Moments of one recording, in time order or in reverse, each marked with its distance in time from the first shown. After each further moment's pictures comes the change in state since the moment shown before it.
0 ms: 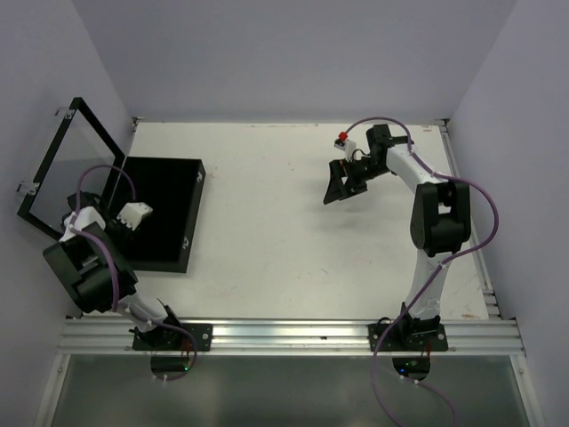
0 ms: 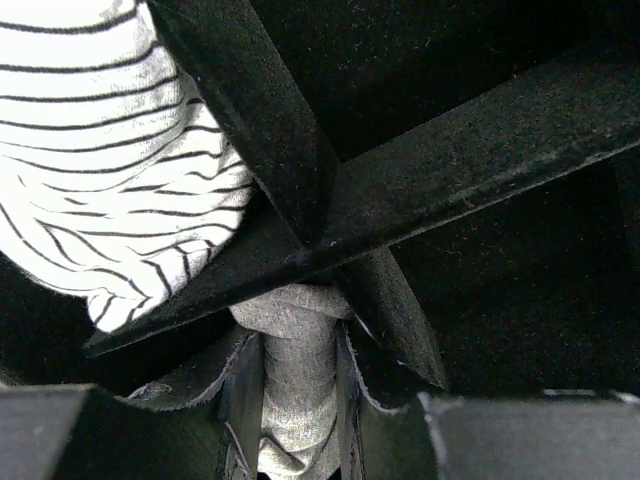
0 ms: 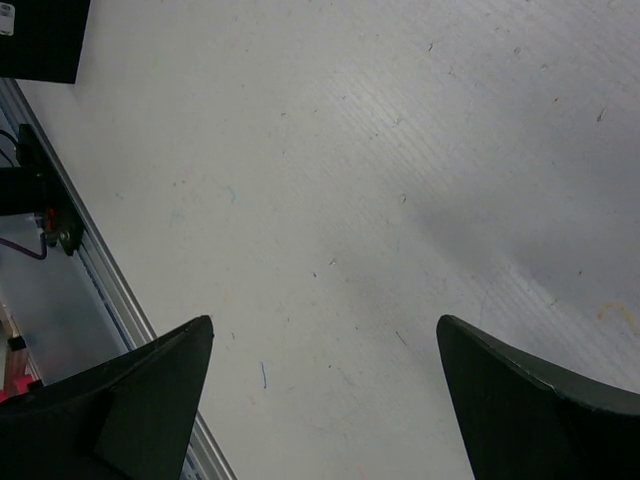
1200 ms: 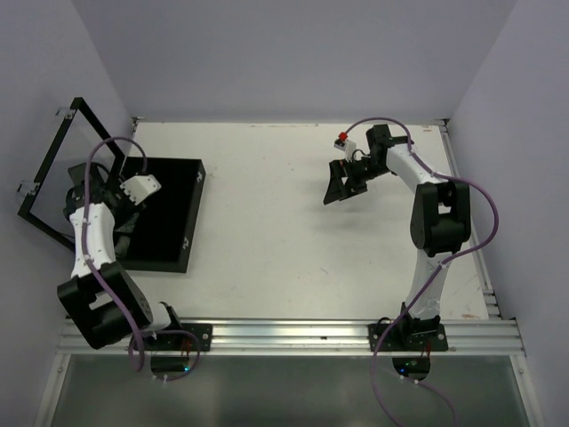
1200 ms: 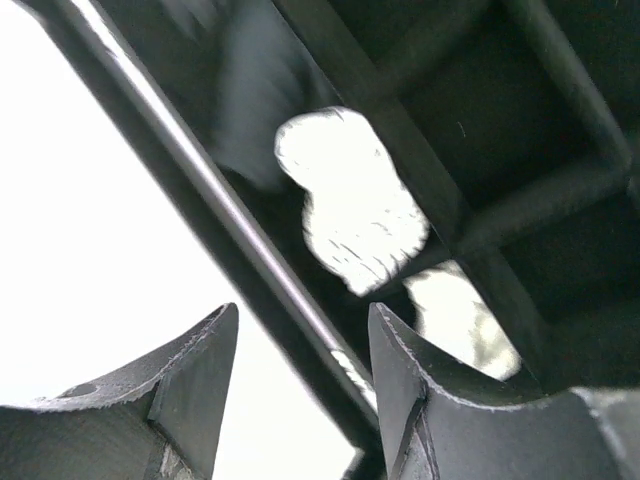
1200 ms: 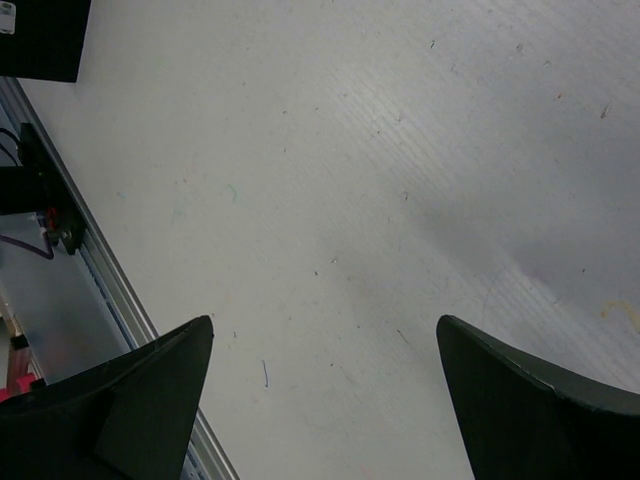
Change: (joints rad) left arm -0.136 -0.237 0.107 0.007 -0.018 0.082; right arm 0.000 0.000 0.000 -0.007 -0.002 -0.001
